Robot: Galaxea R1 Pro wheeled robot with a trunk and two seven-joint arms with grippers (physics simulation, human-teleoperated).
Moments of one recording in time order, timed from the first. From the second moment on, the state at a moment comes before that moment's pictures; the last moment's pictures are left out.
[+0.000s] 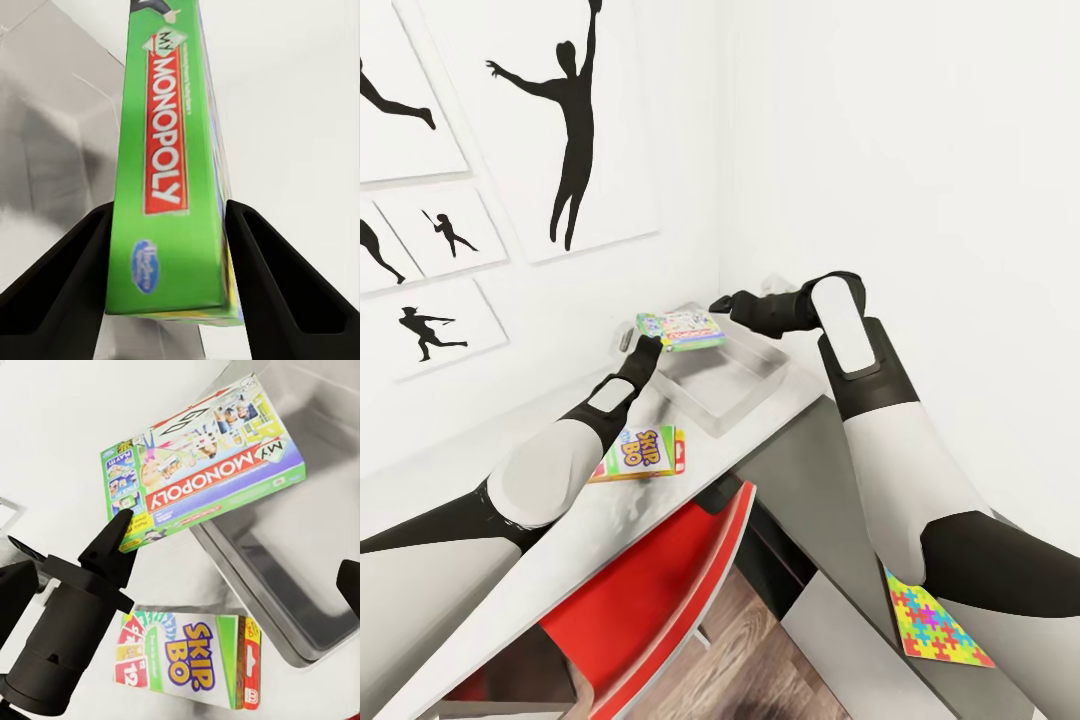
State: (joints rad) left arm -1.36 -0.17 0.80 -0.18 0.30 -0.03 -0.31; right arm -1.30 0.17 0.12 -1.06 -0.91 1.03 -0.40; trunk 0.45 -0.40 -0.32
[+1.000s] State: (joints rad) left arm -1.36 -0.17 0.80 -0.17 0.29 -0.01 -0.27; right arm -1.30 0.17 0.11 -1.06 -0.91 1.04 -0.40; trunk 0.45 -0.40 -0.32
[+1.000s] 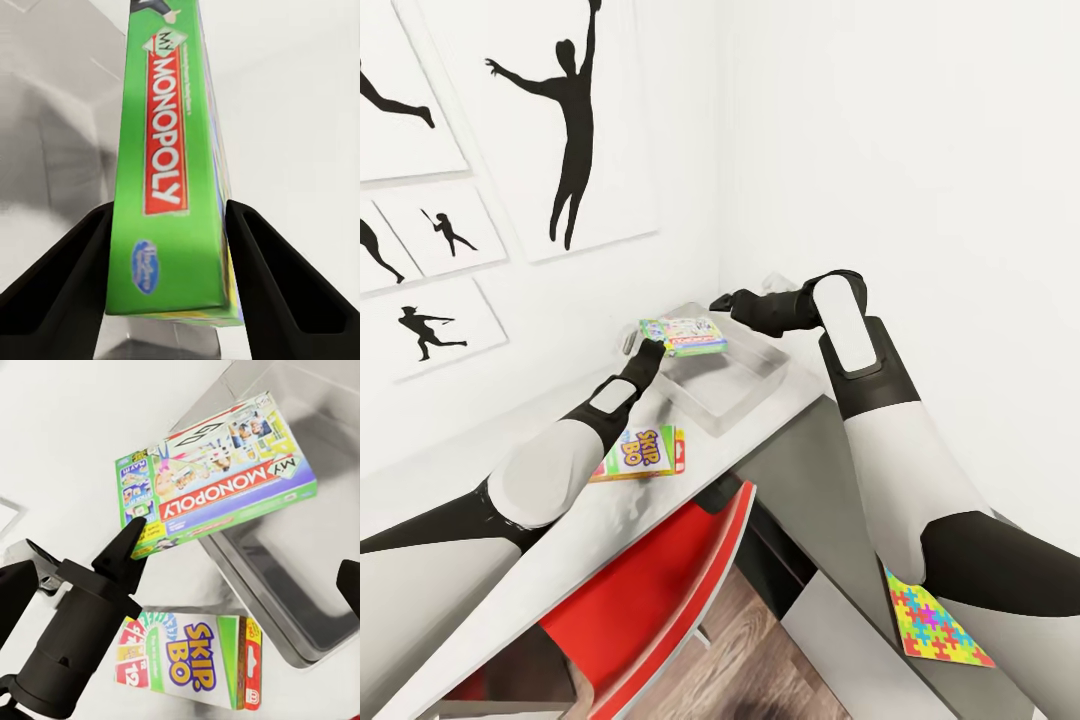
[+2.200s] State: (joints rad) left arm -1.41 -0.17 0.79 -0.20 0.29 -0.05 -0.23; right arm -1.30 0.17 0.12 -1.12 -0.92 1.04 -0.40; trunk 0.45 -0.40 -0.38
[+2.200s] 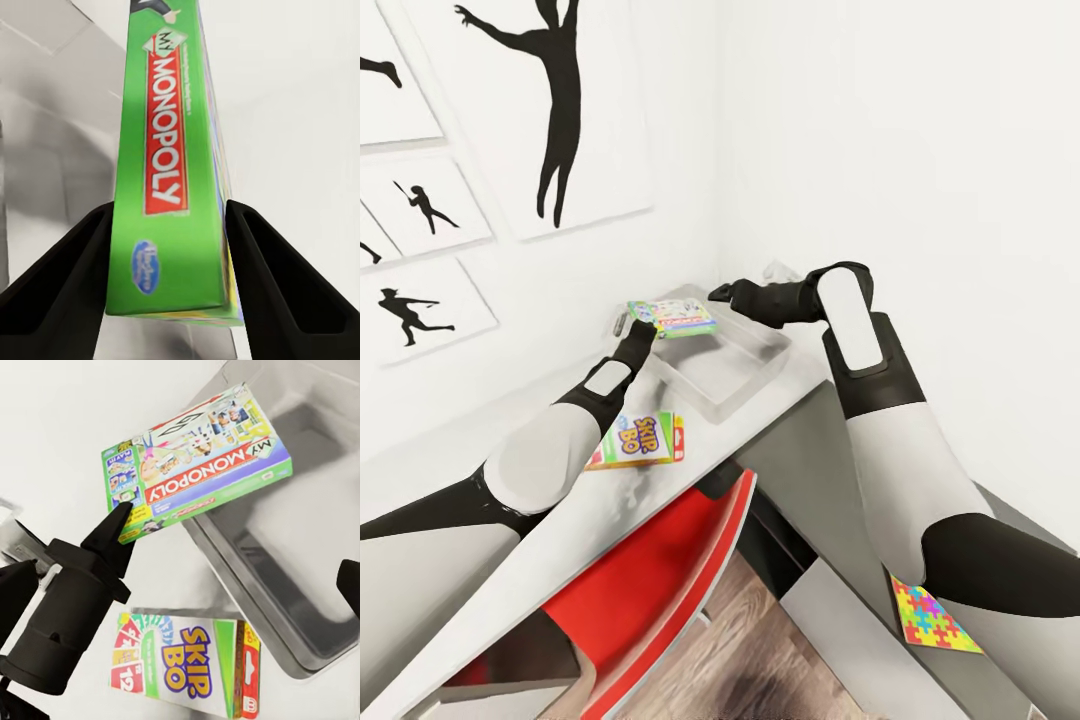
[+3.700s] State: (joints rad) left arm -1.50 -0.17 0.72 -0.20 0.29 -0.04 -0.23; right arm -1.30 0.17 0.13 -1.13 -0.92 1.04 -0.40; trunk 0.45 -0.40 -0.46
